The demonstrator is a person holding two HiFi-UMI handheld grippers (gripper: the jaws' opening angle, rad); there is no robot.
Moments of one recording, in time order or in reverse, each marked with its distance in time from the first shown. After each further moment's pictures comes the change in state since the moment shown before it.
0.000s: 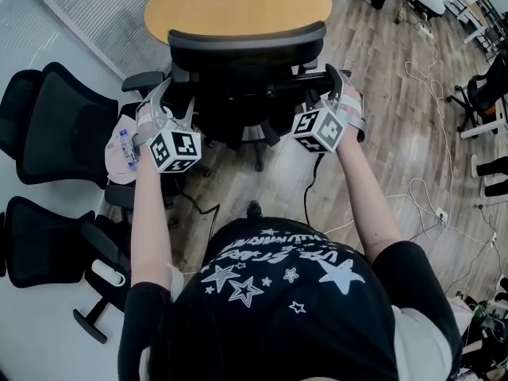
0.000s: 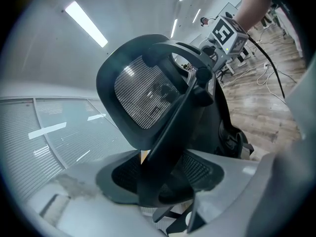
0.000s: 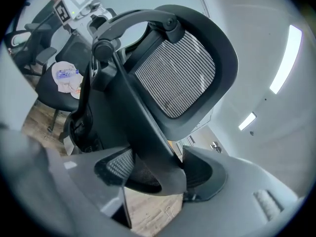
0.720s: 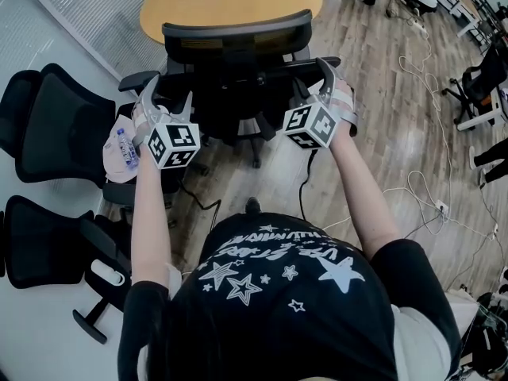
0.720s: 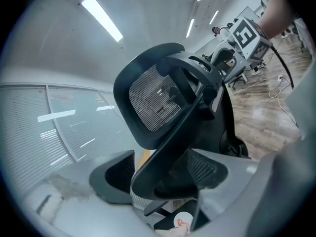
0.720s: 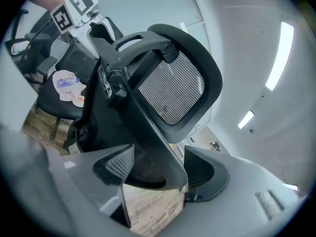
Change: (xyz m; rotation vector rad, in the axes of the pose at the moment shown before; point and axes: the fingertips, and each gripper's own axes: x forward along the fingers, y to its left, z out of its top) left arm -0.026 0.006 0.012 -0.164 0.030 0.063; right arm -0.034 0.004 0.010 0.050 -0.043 0.000
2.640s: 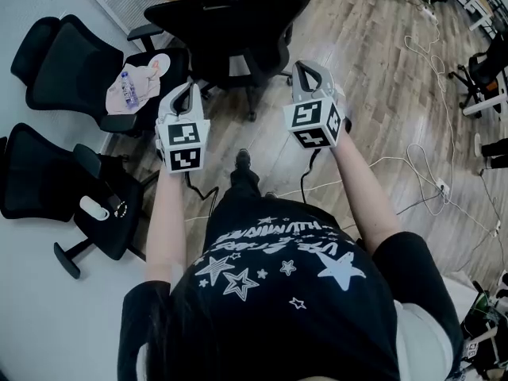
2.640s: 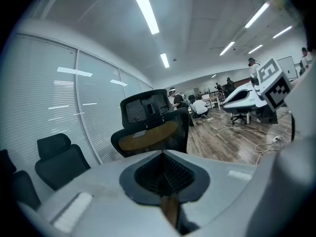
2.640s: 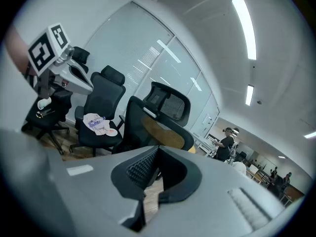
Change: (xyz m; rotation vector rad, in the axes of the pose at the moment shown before) left arm -0.246 -0.145 0.050 -0.456 0.078 -0.098; right arm -0.235 0.038 -0.052 0.331 -0.167 0.205
